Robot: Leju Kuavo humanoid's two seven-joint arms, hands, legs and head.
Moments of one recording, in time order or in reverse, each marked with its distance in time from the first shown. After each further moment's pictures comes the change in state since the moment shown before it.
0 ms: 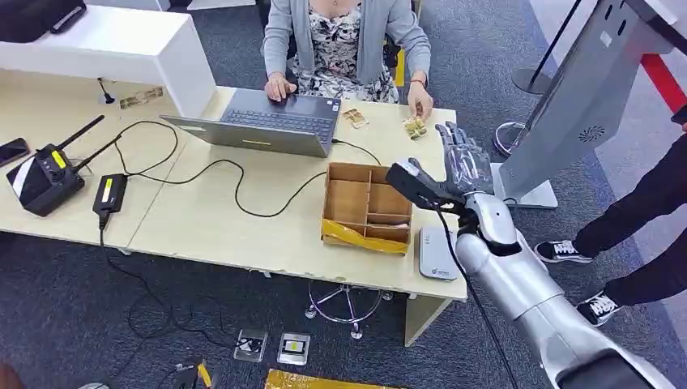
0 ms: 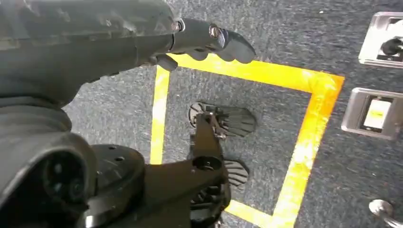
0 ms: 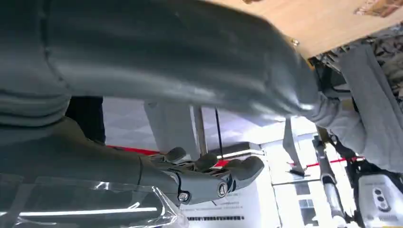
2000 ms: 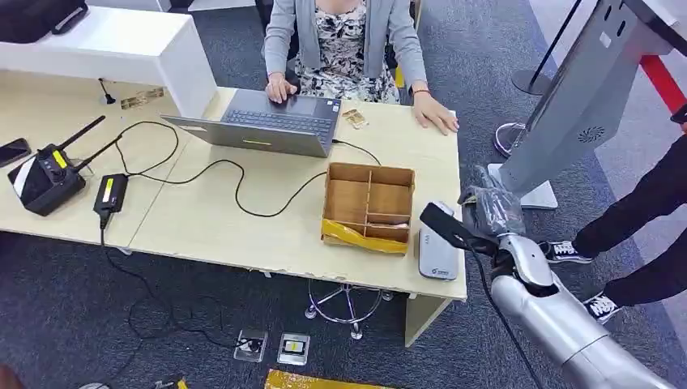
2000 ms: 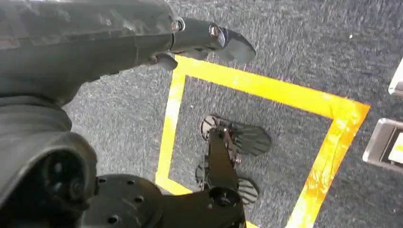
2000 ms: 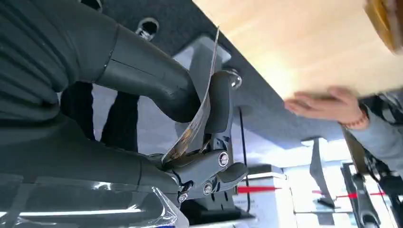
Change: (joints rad) left arm 0.051 0.056 0.000 0.002 0.055 -0.019 -0.013; right arm 0.104 -0.221 0.123 -0.143 -0.177 -0.047 0.070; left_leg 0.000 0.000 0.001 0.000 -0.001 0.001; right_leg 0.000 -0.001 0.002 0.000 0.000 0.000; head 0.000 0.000
